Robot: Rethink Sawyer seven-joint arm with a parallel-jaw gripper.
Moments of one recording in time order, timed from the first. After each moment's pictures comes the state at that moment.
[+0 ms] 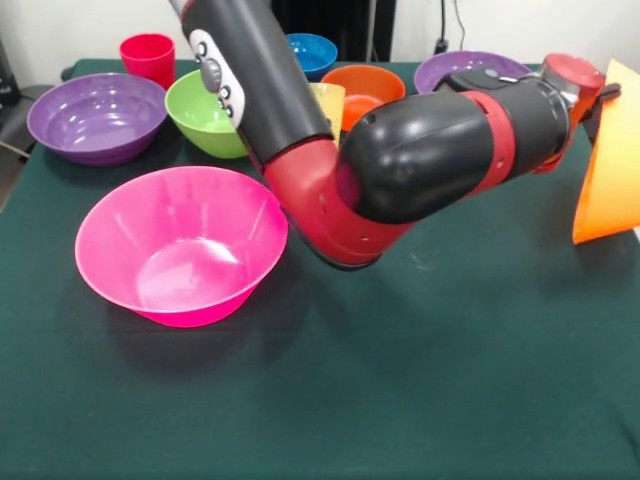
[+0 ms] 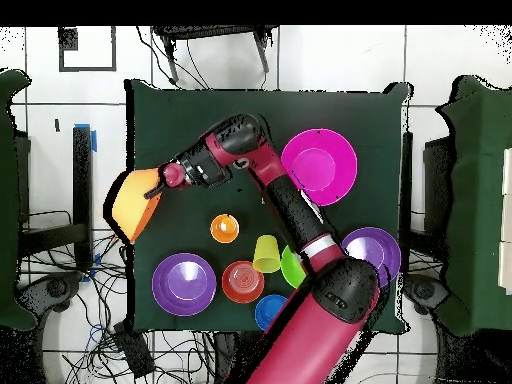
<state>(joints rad) -0.68 0.21 1.14 1.15 -0.13 1.54 1.37</state>
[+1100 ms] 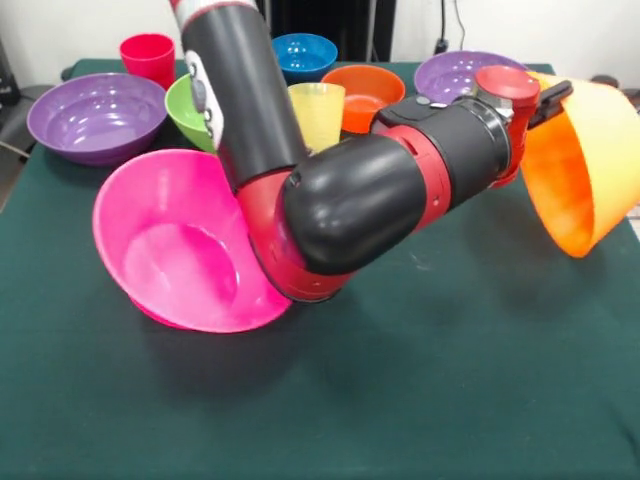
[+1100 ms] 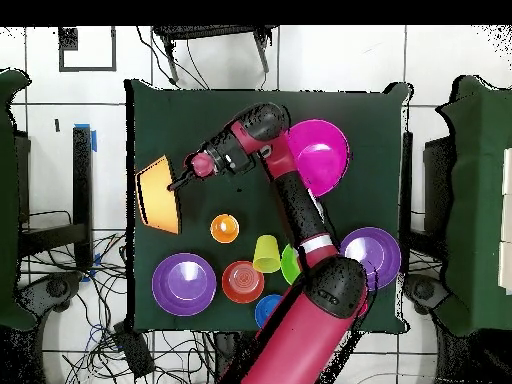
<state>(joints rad) -0.66 0.28 1.17 0.96 -0.06 1.80 1.26</state>
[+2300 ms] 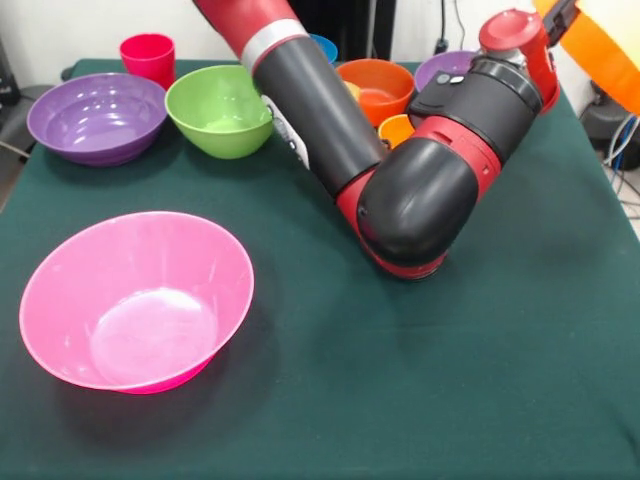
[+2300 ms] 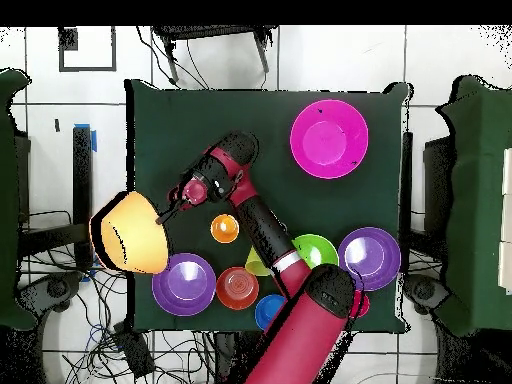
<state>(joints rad) -0.72 0.49 1.32 1.17 0.04 1.93 1.26</state>
